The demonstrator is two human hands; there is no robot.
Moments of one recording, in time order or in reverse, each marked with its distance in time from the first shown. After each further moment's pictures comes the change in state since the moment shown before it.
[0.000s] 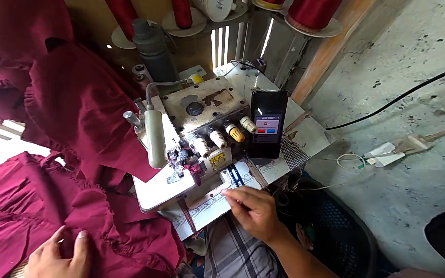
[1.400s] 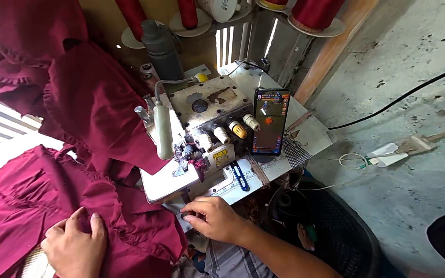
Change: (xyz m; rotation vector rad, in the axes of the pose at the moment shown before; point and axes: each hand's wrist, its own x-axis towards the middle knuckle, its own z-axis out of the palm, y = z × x) left_hand 0.012 0.010 0.019 0.156 0.114 -0.029; right_hand -0.005 -0.012 0.078 0.182 -0.605 0.175
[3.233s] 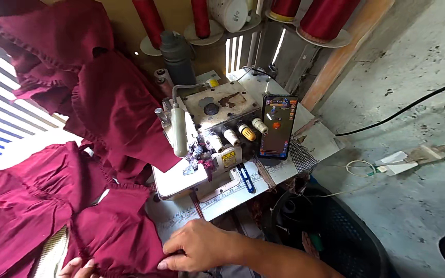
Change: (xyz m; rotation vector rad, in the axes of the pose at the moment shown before) left_hand -0.084 0.016 -0.070 -1.162 -0.119 -0.518; right_hand 0.017 -0.041 0.034 0.112 -0.399 -0.231
